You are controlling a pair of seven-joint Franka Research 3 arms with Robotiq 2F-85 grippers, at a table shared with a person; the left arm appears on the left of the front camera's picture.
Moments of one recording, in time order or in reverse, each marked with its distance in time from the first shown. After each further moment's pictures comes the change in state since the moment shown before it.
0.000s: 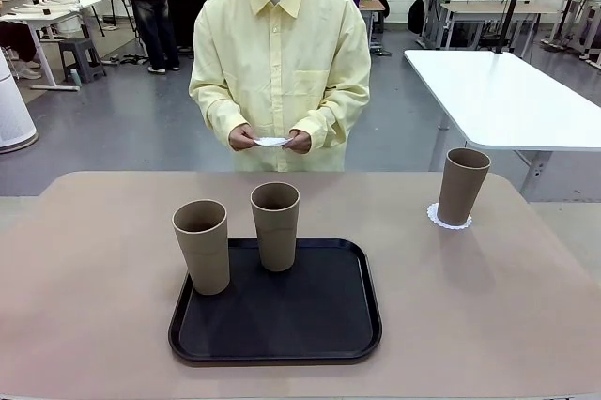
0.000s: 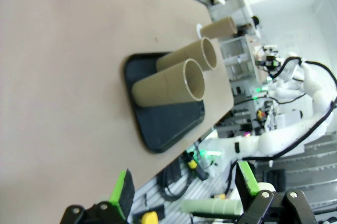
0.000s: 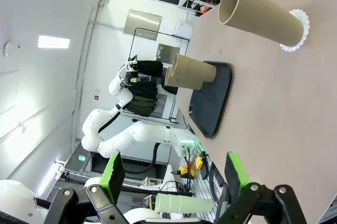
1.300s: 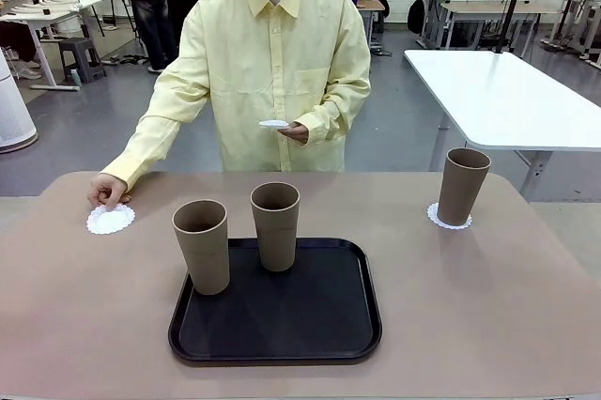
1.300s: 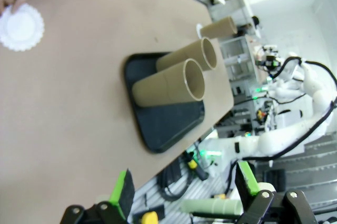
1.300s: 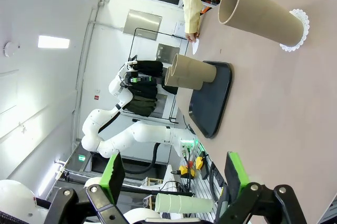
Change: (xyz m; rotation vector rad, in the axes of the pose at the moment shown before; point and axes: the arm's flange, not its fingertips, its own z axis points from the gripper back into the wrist) left arm 0.000 0.000 0.000 0.000 0.000 0.000; right arm 0.000 0.000 0.000 0.000 0.000 0.000
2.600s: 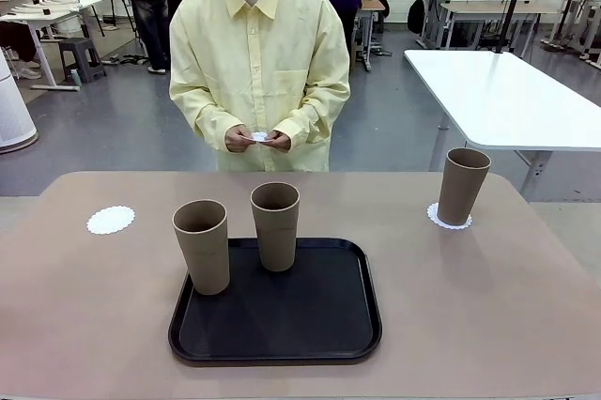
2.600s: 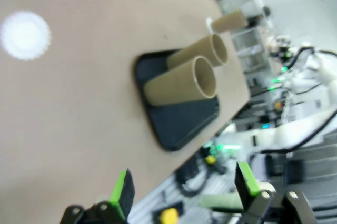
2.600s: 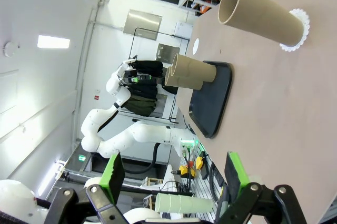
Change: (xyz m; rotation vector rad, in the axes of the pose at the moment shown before) left arm 0.014 -0.016 -0.005 0.110 0.039 -0.098; right arm 0.000 0.000 0.000 0.000 0.000 0.000
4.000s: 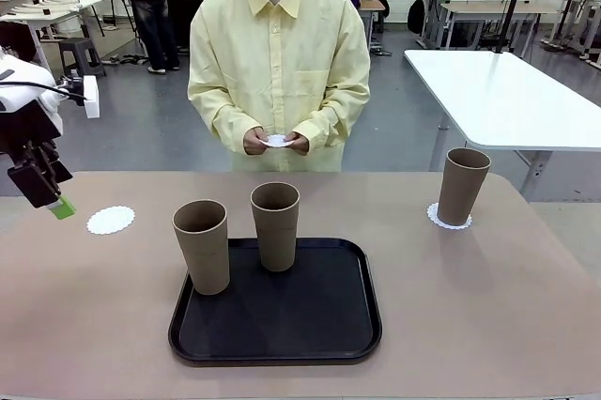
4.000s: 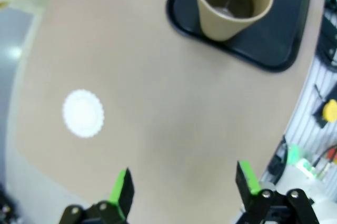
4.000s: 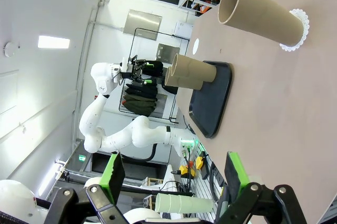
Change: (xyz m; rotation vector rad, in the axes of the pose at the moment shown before) left arm 0.057 -0.105 -0.121 0.589 0.541 -0.923; right arm 0.000 0.000 0.000 0.000 0.000 -0.001
